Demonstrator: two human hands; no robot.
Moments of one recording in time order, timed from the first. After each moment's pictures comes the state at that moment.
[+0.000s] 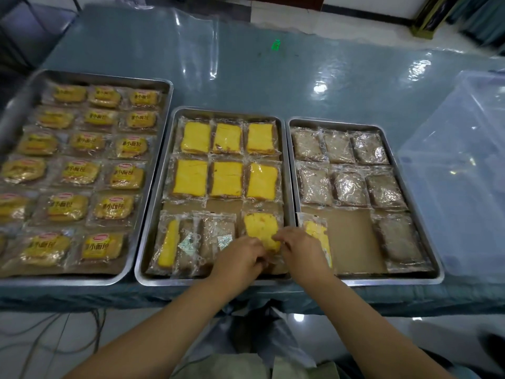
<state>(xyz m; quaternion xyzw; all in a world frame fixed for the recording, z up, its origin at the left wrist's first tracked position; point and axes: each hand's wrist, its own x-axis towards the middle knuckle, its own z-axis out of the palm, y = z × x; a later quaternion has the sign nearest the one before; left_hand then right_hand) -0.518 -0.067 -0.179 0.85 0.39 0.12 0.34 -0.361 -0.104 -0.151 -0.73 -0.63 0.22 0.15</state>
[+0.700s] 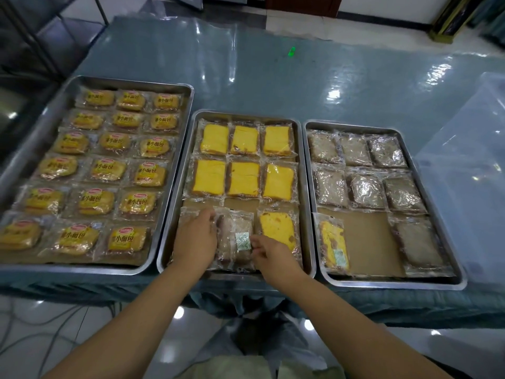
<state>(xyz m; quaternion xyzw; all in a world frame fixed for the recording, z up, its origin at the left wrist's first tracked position) -0.598 -0.033 -0.171 0.69 0.66 0.18 0.25 -0.430 -0.096 -0.164 -0.68 -0.54 0.46 0.16</state>
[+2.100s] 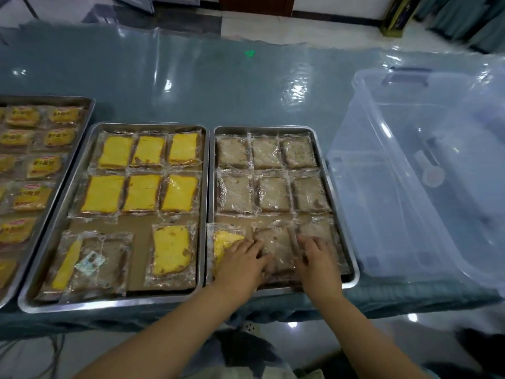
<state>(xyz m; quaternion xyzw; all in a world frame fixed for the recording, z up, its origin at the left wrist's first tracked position) -0.309 -0.111 -0.181 0.92 0.35 -0.06 0.15 -0.143 -0.181 -0.167 -0.82 -0.52 0.16 0.18</state>
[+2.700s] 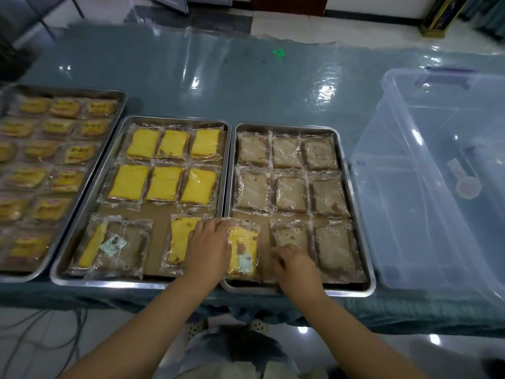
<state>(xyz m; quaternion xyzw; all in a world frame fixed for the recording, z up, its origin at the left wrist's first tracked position) -0.371 -0.089 -0.162 0.79 0.59 0.08 0.16 -0.189 -0.160 -0.160 -0.73 -0.62 0.27 0.14</state>
